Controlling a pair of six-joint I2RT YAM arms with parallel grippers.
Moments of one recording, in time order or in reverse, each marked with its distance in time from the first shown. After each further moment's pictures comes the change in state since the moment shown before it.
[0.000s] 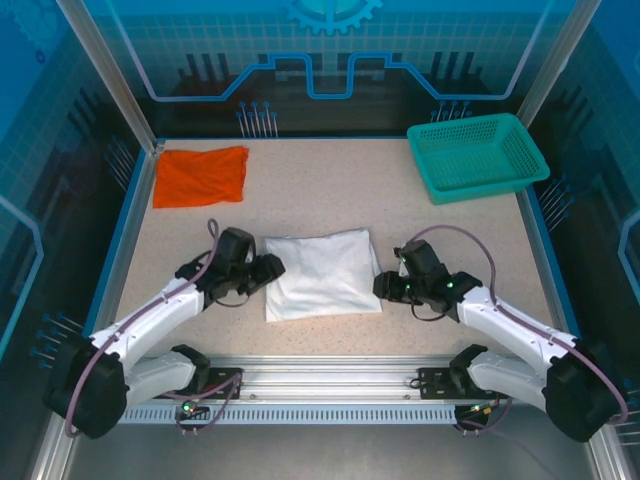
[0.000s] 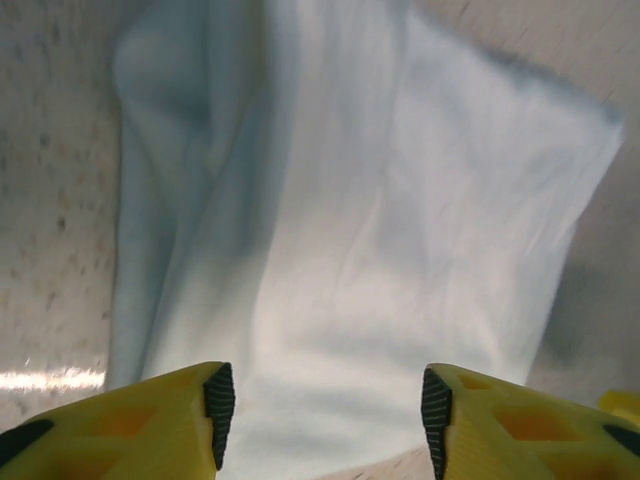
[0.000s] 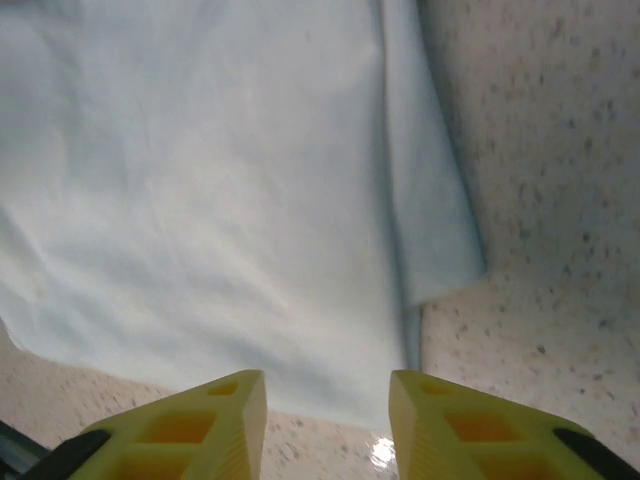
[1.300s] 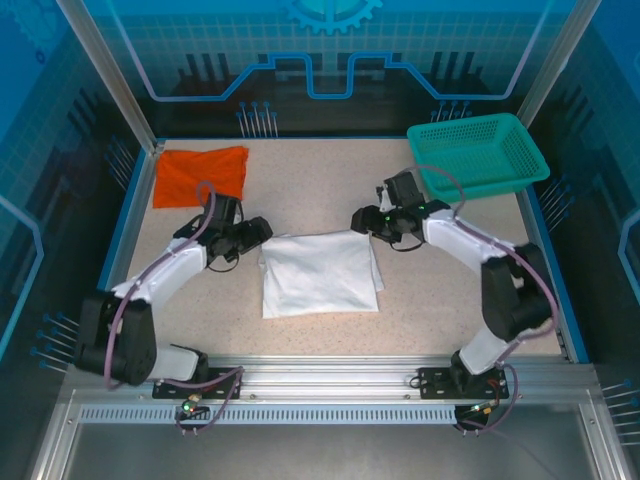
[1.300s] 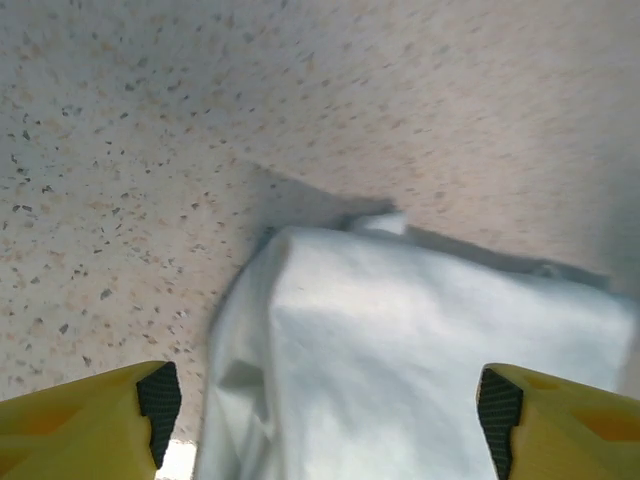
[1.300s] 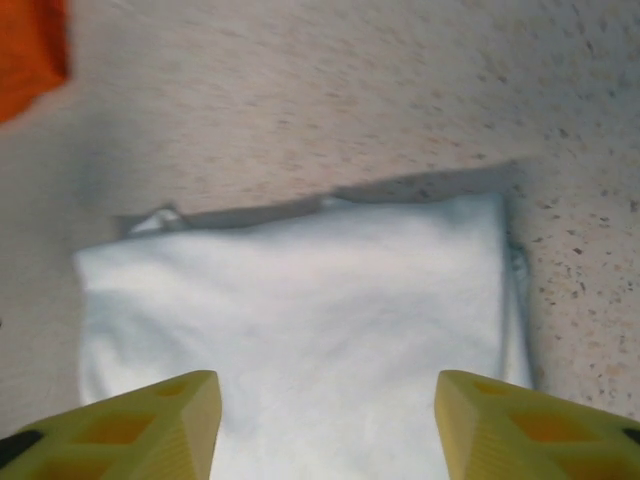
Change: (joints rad) left arm 0.225 0.214 0.190 0.014 -0.042 0.206; right arm -0.168 0.509 0.495 0.051 -0.168 -0.064
